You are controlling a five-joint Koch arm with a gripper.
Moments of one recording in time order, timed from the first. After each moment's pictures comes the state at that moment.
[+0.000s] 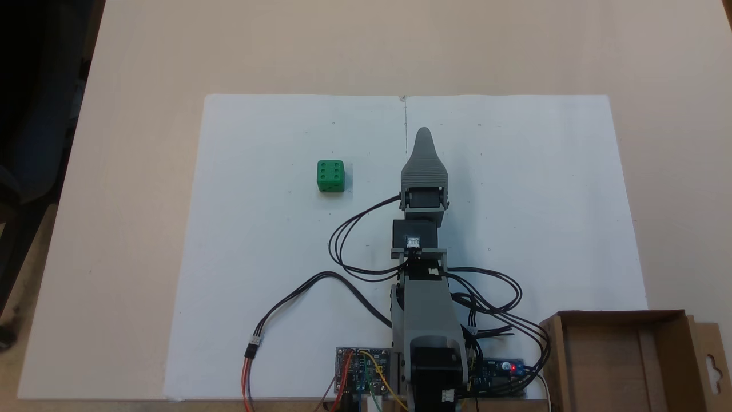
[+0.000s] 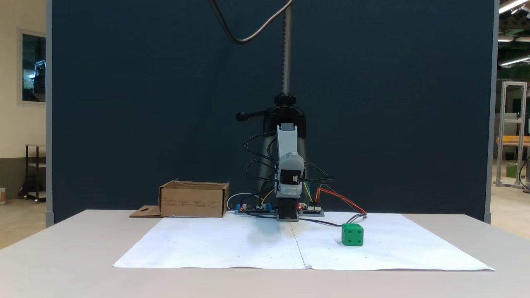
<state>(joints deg) 0.6 129.3 152.1 -48.9 -2.1</state>
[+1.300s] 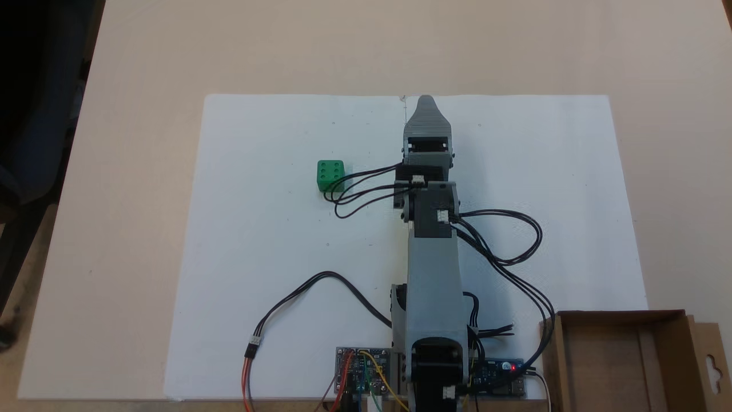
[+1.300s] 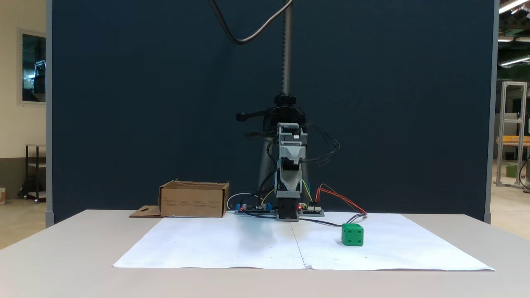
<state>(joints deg) 0.0 127.8 101.2 32.2 -1.9</state>
